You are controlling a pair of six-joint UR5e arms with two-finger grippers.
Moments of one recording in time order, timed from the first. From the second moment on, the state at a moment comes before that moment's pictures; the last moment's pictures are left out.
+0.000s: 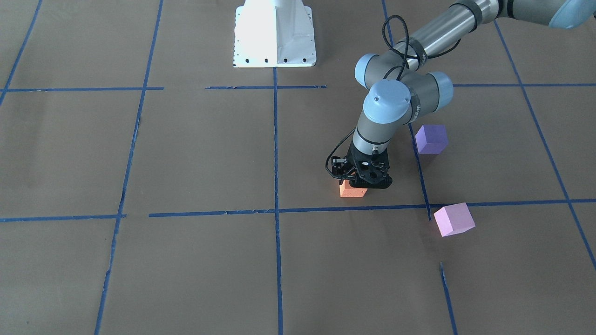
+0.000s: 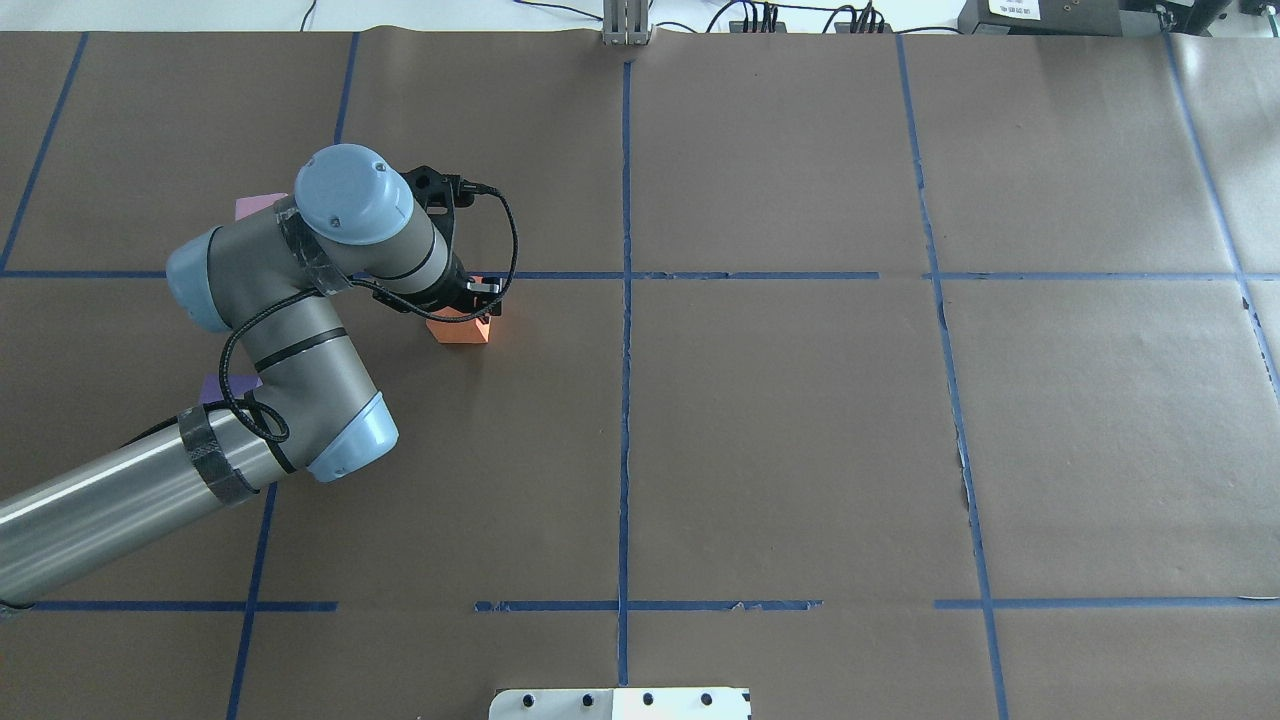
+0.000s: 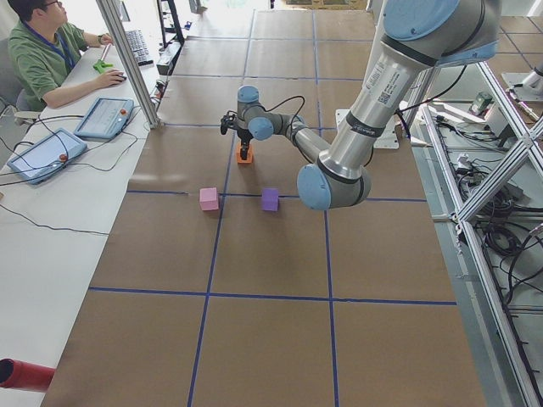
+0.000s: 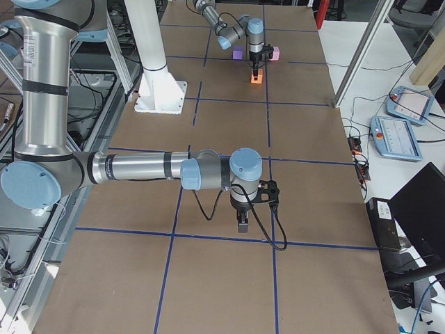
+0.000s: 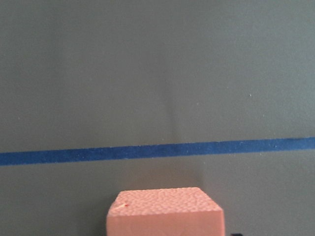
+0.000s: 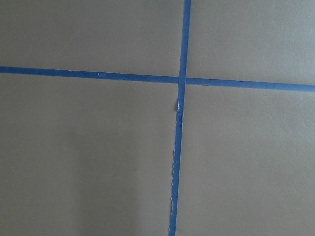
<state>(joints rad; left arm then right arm) -0.67 -2.19 -1.45 -1.86 -1.94 -1.05 1.53 -1.68 1.76 -1.56 2.34 0.04</state>
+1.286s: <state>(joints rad) -0.87 -1.85 -1.58 -1.92 -2.05 -0.82 1.53 -1.68 1.76 -1.56 2.34 0.04</state>
